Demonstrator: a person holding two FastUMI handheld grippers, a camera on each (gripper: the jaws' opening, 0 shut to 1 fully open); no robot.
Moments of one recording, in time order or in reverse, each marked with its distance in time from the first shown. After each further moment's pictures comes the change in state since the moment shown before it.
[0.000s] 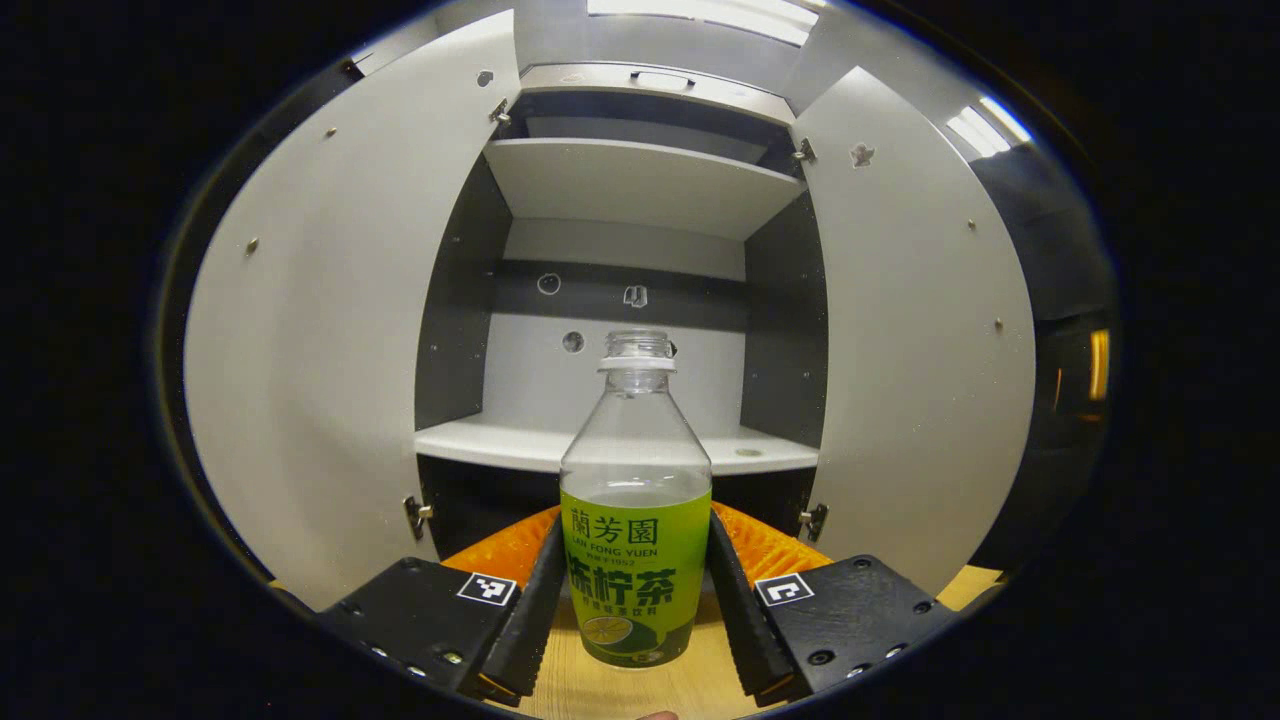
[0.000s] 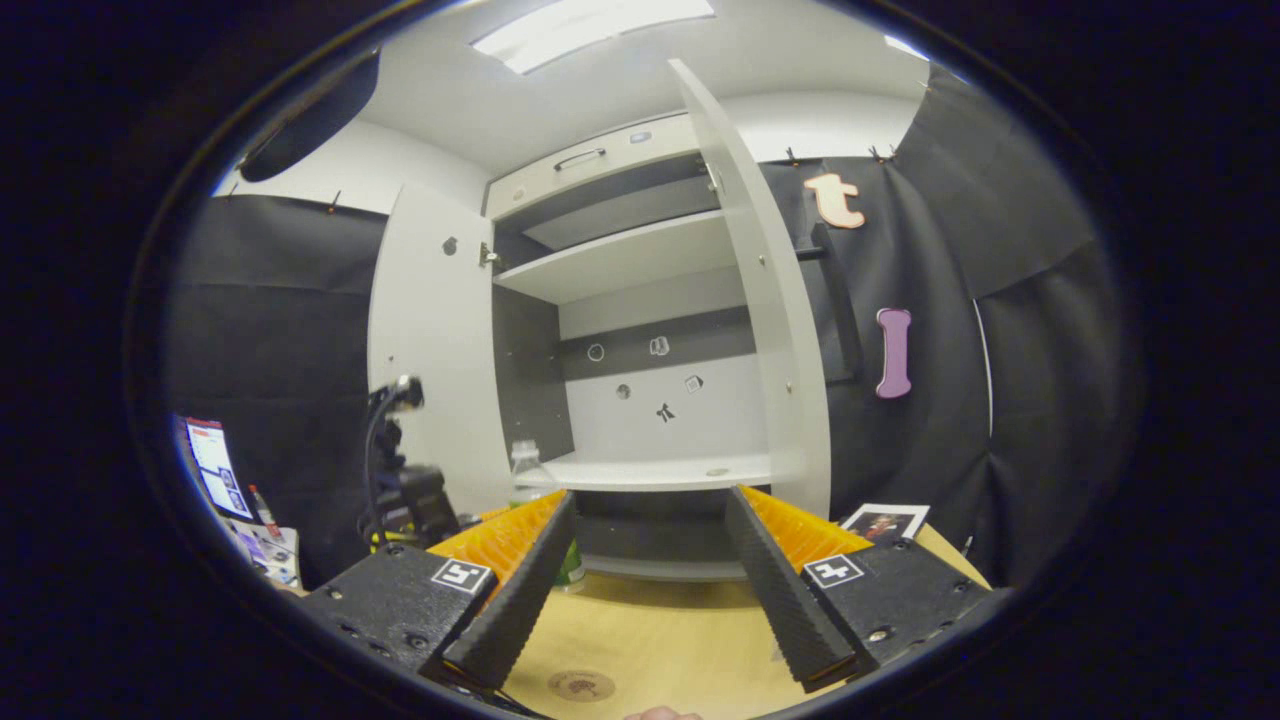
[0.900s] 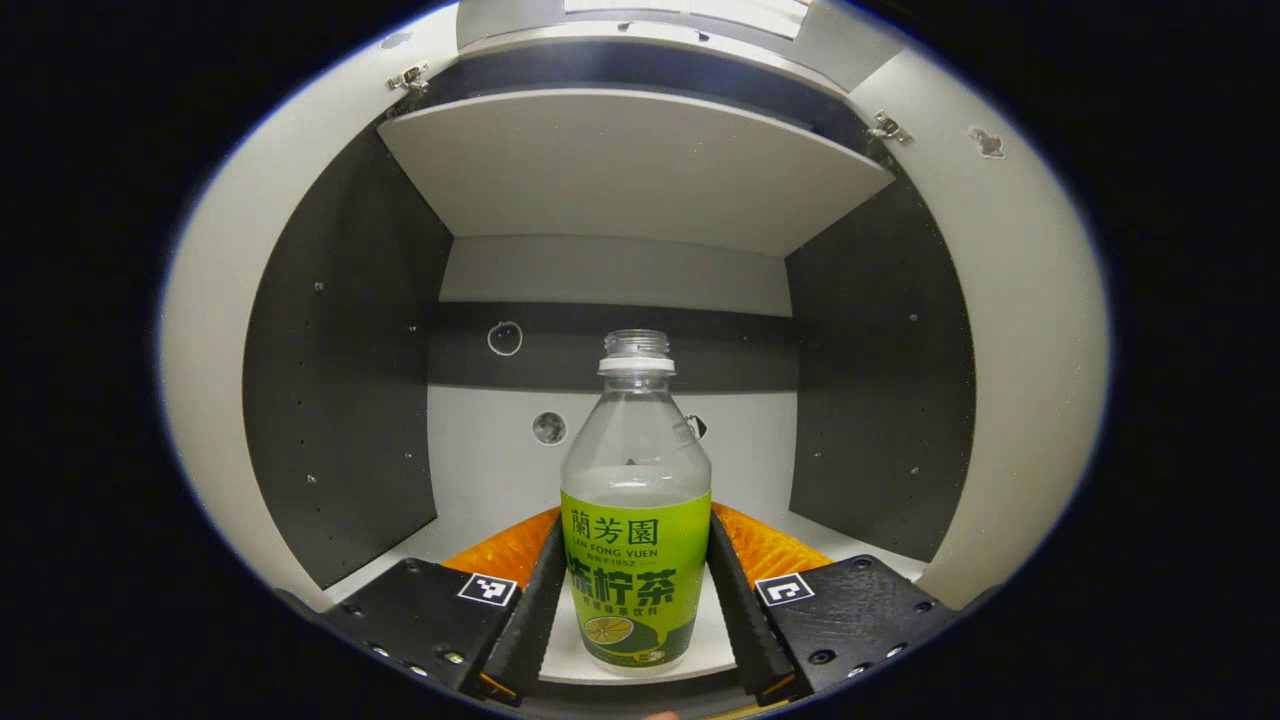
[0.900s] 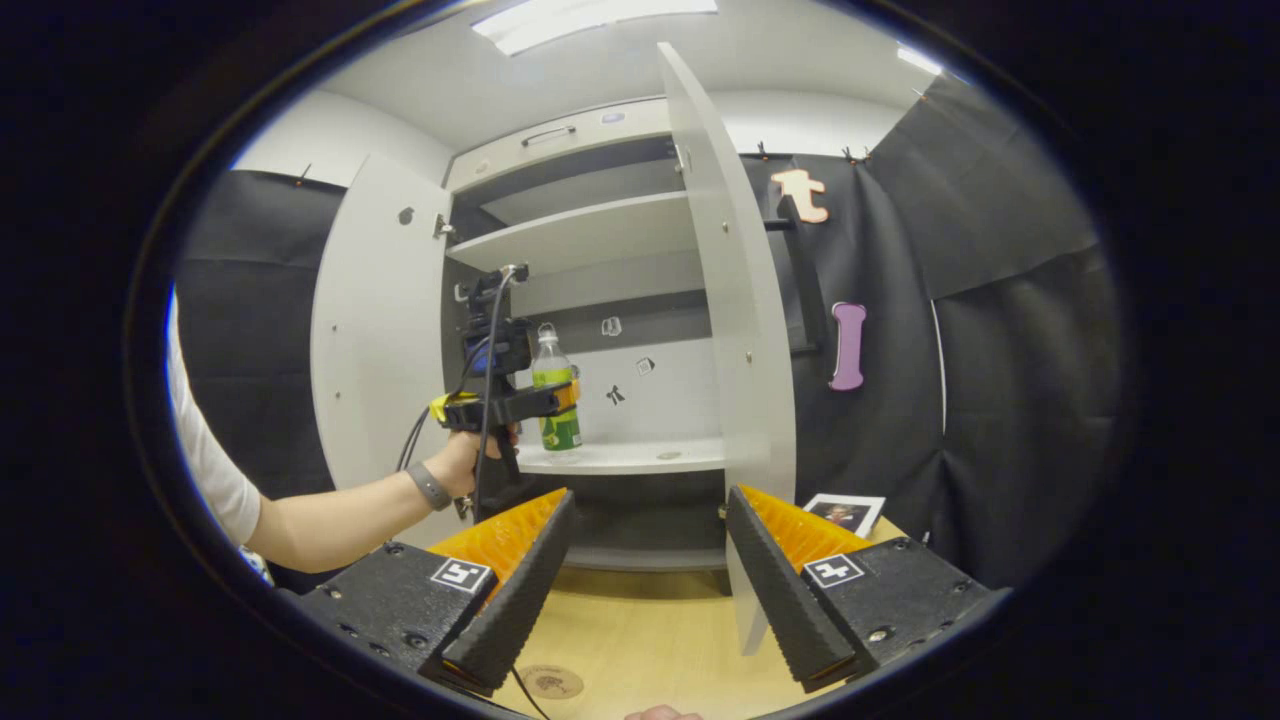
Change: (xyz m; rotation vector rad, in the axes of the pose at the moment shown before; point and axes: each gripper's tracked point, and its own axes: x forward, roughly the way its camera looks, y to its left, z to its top) left arm 0.210 0.024 0.145 0.039 -0.104 -0.043; right arm 0.010 -0.021 -0.023 -0.019 0.029 -0.150
